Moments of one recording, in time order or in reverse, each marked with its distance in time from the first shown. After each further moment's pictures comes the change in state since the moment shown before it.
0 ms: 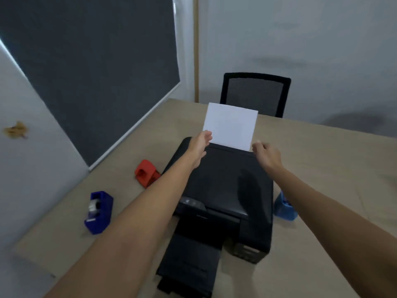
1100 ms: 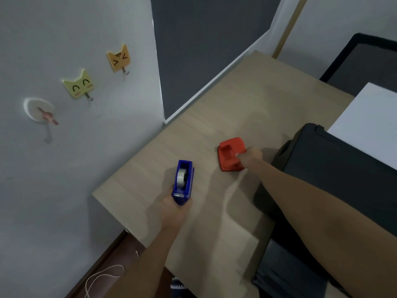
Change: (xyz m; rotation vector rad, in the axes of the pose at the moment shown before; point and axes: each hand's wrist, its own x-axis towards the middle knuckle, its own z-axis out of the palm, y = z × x) left_hand -0.093 -0.252 -0.382 0.299 0.739 -0.206; right_hand -0.064 -0.112 0.439 -0.589 -0.459 0.145
